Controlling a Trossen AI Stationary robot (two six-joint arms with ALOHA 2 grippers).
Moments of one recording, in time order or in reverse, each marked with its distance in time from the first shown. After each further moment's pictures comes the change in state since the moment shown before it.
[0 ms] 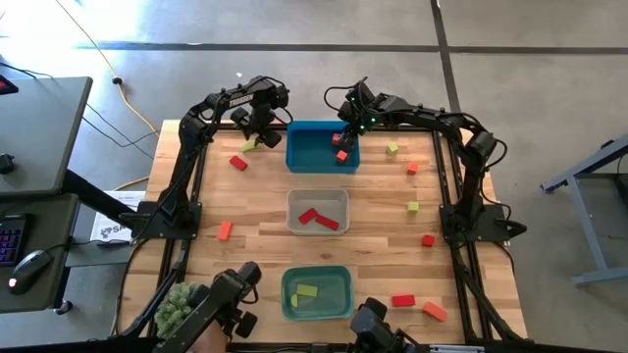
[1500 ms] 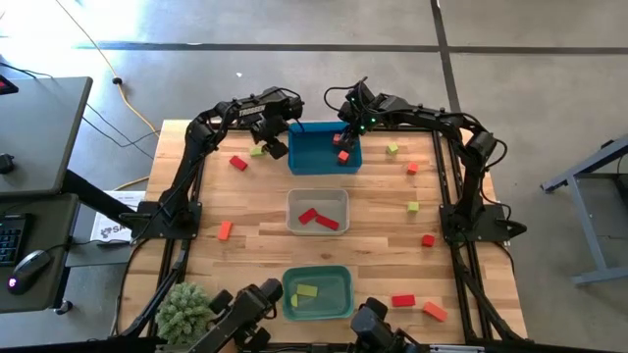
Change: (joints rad) left arm -0.143 0.004 -0.013 0.035 -0.054 0.095; right arm 0.000 0.000 0.000 -0.008 0.000 -0.001
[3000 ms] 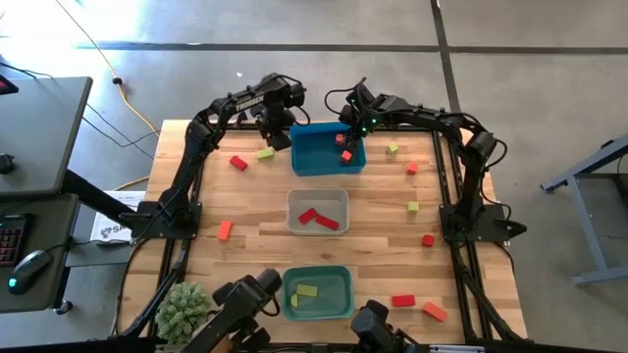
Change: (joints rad) left arm 0.019 0.000 0.208 -0.154 0.124 0.219; right arm 0.000 0.000 0.000 -0.058 -0.004 -0.060
